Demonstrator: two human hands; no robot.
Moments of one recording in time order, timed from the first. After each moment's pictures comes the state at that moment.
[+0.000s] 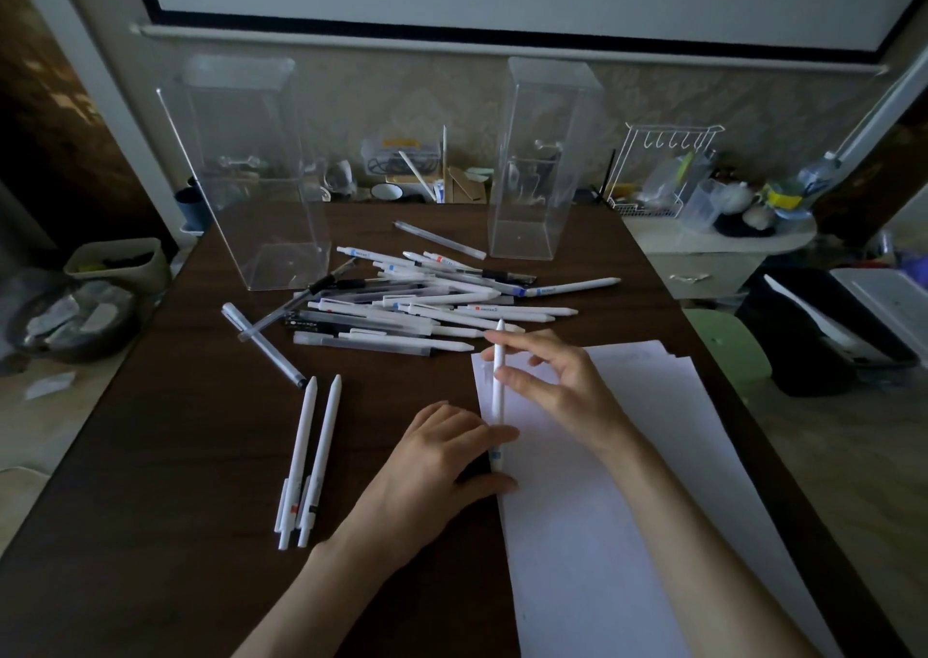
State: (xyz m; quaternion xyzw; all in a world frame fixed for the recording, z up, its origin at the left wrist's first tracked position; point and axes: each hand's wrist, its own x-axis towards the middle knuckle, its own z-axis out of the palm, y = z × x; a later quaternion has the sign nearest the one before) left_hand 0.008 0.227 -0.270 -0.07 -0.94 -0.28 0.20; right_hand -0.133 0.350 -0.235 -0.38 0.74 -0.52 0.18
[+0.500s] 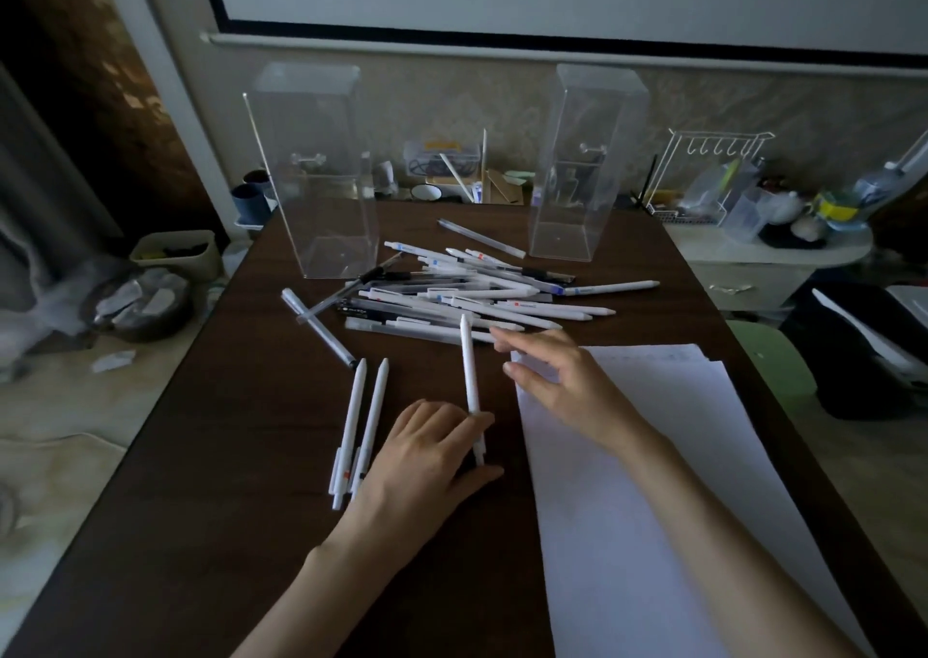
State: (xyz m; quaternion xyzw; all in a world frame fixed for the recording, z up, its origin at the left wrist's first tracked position) left_hand 0.048 0.216 -0.259 0.02 -0.97 -0.17 0.20; right_hand -0.121 0.332 -0.237 -0.47 0.77 -0.40 0.15
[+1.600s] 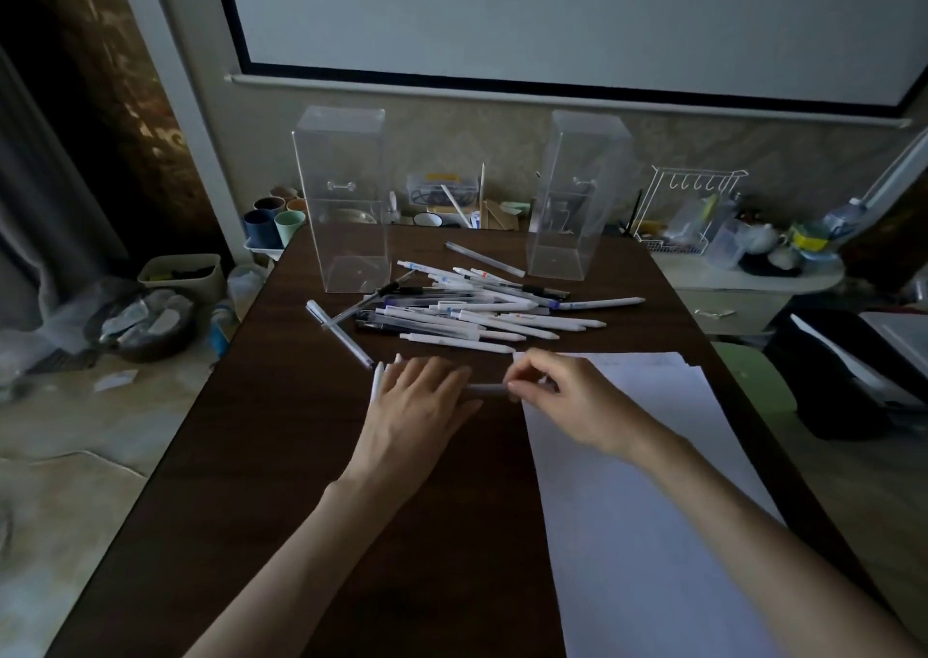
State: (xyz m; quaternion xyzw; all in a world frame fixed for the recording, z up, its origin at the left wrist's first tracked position) left_hand 0.051 0.198 -0.225 0.10 -0.97 -0.07 0.19; right_hand -0.081 0.347 -0.190 -0.47 0.80 -0.33 0.18
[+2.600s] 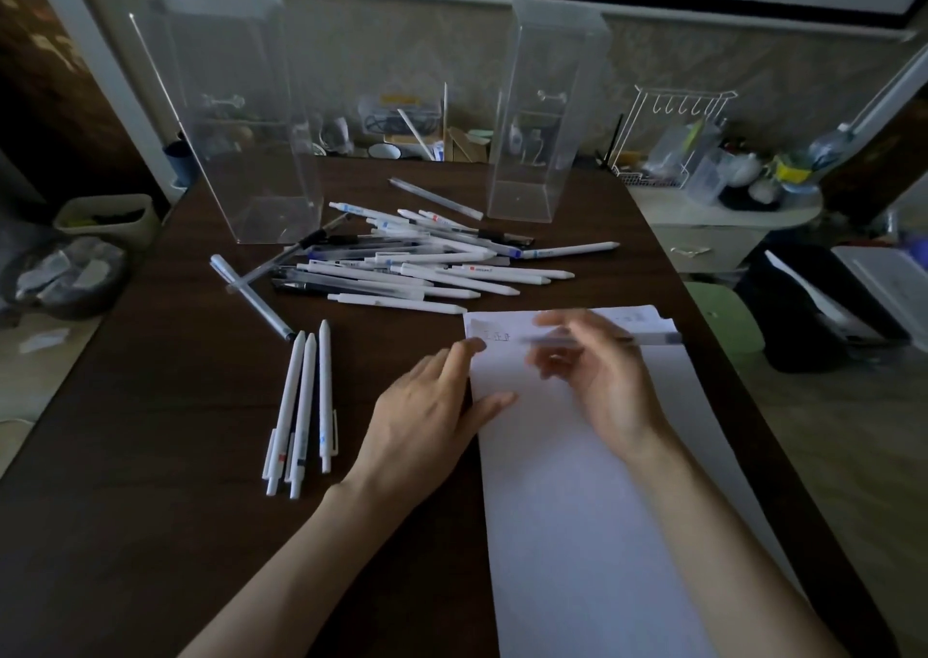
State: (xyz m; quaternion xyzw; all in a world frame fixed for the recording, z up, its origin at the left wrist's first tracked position) left_hand 0.006 0.247 -0.249 0.09 -0.95 -0.26 0.17; right_hand -0.118 0.383 -0.233 -0.21 0.58 -0.74 0.27
